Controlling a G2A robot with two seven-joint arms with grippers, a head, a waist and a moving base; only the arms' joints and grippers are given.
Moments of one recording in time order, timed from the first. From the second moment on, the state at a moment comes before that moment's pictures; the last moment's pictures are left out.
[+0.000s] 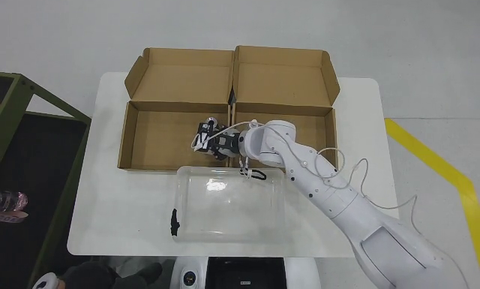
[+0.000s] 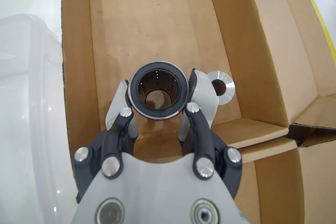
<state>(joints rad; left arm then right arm) -0.33 -0.16 -0.45 -1.44 1.96 -0.37 0.19 -0.63 -1.45 0.66 -1.19 -1.26 -0.63 0.46</state>
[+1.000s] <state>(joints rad) -0.33 -0.16 -0.45 -1.44 1.96 -0.37 0.19 -0.69 -1.43 0.77 -1.42 -1.29 -0.67 0.49</state>
